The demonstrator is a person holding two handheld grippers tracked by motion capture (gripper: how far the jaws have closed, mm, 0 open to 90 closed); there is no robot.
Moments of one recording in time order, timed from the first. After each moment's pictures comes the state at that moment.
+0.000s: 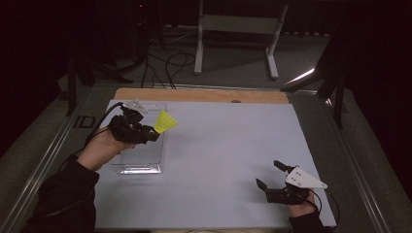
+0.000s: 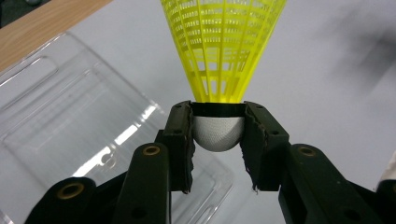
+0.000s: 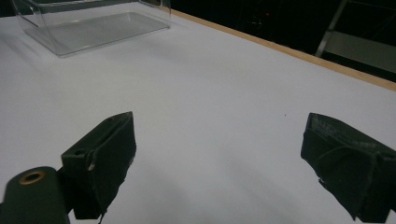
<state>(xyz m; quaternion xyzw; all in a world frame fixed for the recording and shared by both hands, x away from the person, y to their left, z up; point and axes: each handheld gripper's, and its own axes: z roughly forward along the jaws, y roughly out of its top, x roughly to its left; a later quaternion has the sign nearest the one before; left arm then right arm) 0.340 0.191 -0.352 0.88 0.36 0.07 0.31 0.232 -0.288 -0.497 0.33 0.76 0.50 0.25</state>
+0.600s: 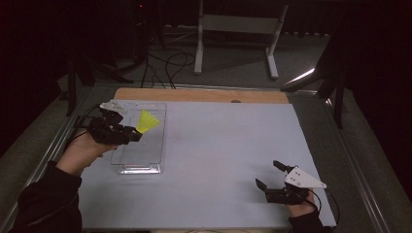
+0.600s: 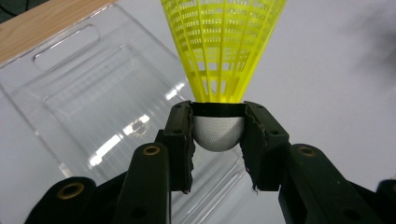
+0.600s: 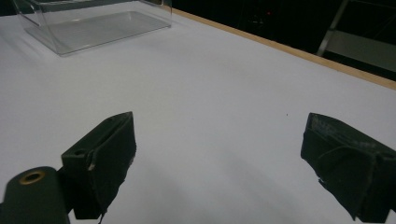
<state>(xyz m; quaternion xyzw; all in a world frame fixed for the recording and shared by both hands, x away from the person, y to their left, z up) 0.331 0.234 -0.352 0.86 0.39 0.09 0.30 0.232 -0.286 -0.498 0.33 0.77 0.50 0.25</state>
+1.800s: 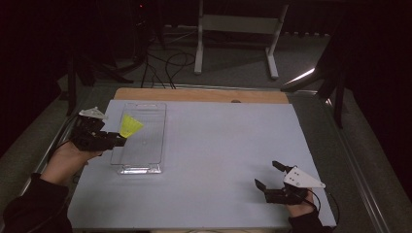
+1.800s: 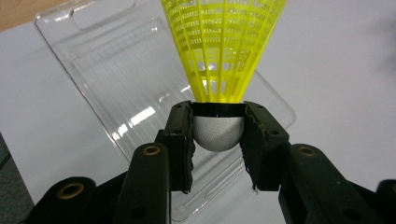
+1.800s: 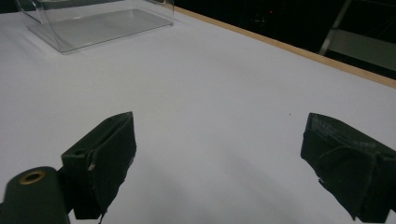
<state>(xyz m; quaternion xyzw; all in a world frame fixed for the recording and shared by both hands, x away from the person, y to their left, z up) 0.319 0.272 -0.371 0.84 0.44 0.09 0.31 0.232 -0.285 -0.498 0.32 0.77 0.49 0.25</state>
